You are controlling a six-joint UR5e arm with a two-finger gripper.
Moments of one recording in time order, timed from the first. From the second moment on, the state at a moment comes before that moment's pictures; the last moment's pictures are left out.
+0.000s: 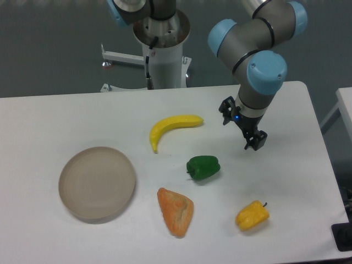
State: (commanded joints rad) arm 2.39 -1.98 -1.38 -1.39 1.57 1.49
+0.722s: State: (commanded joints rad) arm 2.36 -2.03 -1.38 -1.36 1.49 1.48
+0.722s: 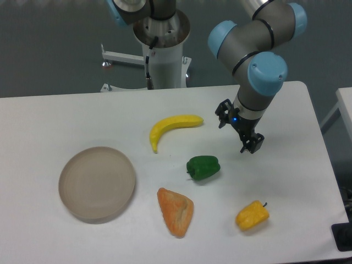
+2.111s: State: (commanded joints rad) arm 2.26 -2.13 -1.44 -1.25 1.51 1.48
